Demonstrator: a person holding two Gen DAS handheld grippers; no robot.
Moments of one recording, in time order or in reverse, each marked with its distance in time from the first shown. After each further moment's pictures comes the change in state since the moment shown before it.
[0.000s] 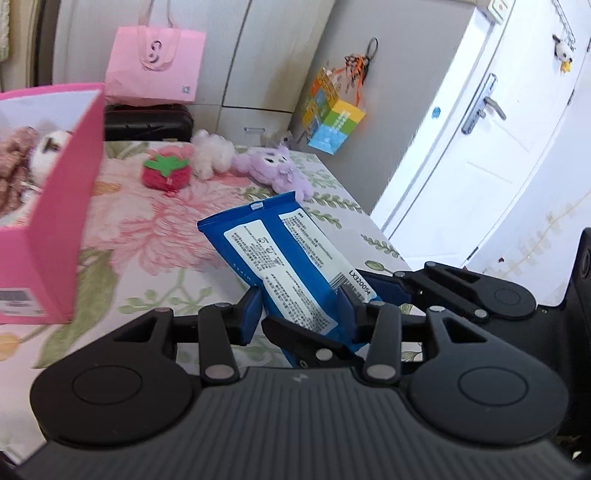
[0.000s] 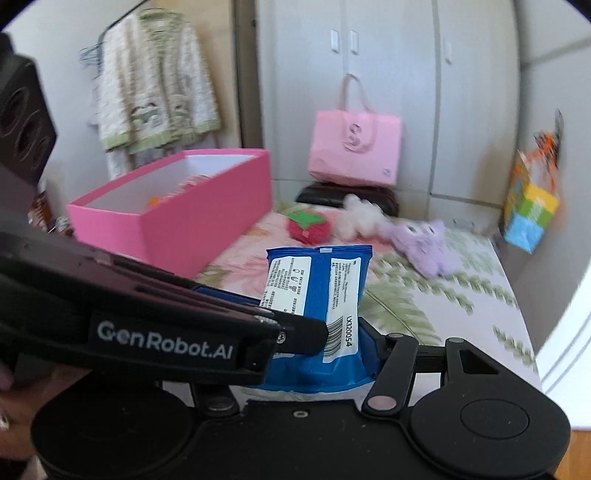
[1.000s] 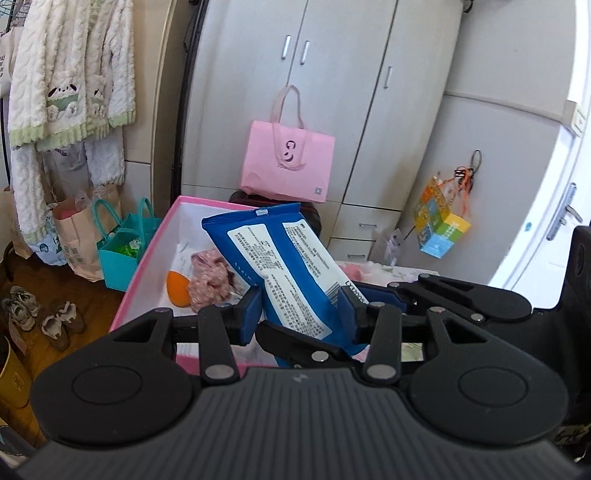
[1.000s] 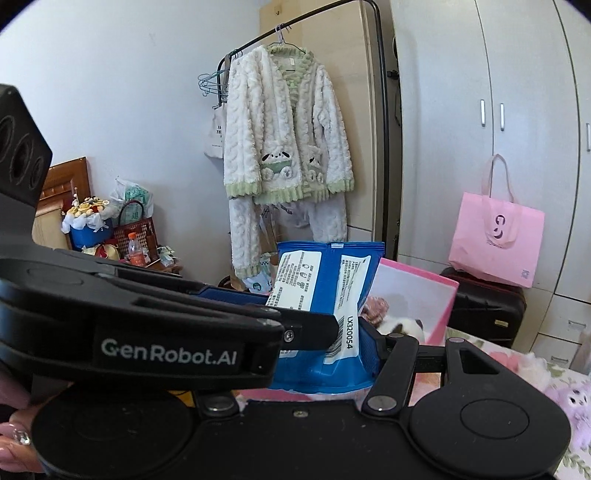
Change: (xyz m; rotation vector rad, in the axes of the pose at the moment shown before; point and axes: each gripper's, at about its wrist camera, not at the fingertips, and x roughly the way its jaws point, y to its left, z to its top) left arm -0.145 0.116 0.065 -0.091 -0.252 0.303; right arm 0.045 0.134 0.136 -0.114 -0.119 0.321
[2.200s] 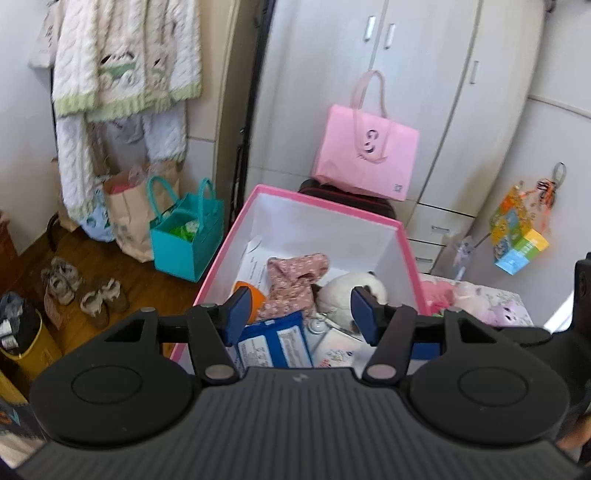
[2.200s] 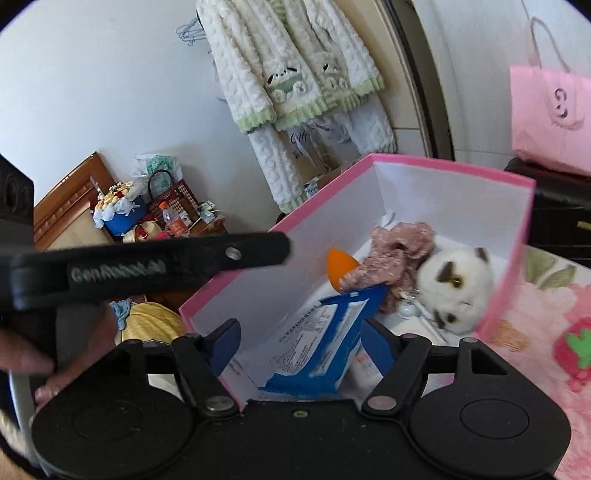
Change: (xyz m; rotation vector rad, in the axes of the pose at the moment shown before) left arm 0.066 0.055 0.016 -0.080 0.042 0.189; right arm 0.088 -0.082 -0.011 0.207 0.258 0.272
